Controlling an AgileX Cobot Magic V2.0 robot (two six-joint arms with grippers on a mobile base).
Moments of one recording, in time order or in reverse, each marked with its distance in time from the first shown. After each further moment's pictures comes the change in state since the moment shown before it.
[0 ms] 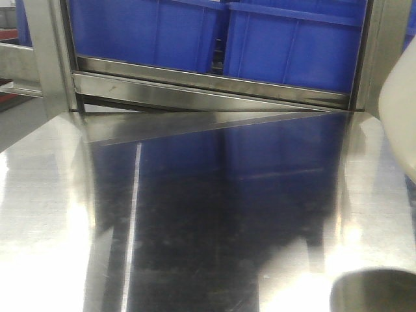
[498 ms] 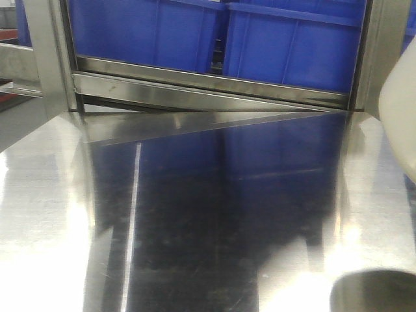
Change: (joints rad) left arm 0.000 0.000 0.000 0.000 0.000 0.000; right arm 0.000 0.000 0.000 0.002 0.000 -0.002
